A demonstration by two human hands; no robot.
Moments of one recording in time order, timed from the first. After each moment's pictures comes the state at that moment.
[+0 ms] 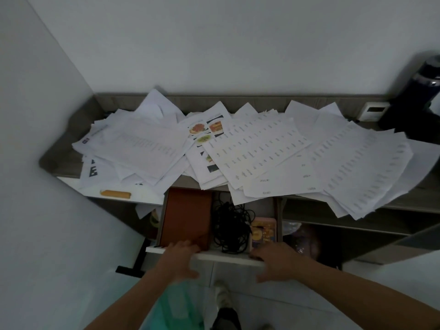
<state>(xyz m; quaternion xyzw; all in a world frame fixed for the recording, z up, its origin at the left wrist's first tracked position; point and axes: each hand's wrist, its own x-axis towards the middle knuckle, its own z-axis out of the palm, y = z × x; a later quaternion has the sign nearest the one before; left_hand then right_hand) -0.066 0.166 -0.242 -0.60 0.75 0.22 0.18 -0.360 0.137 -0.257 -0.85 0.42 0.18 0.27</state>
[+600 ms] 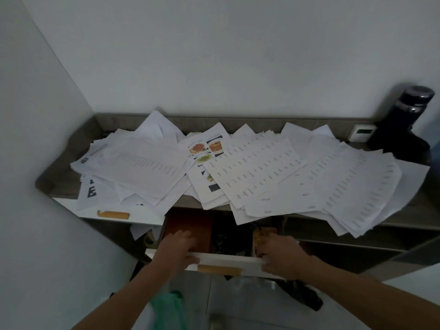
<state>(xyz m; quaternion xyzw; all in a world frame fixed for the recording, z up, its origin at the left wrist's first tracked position) -0.052 0.118 -0.197 -0.58 0.80 0.09 0.09 -0.357 0.109 -0.207 -0.87 0.46 0.13 0.13</state>
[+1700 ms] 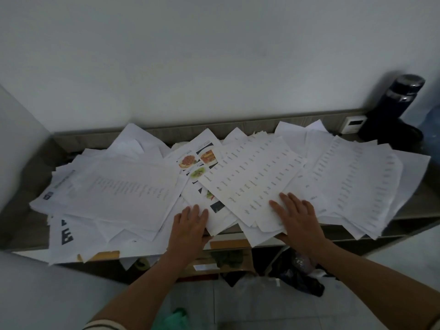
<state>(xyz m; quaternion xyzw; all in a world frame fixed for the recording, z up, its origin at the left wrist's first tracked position) -0.048 -0.001 -0.214 -0.54 0.84 -0.02 0.03 -0.364 0.034 -0.223 -0.78 0.63 -0.04 -0.03</state>
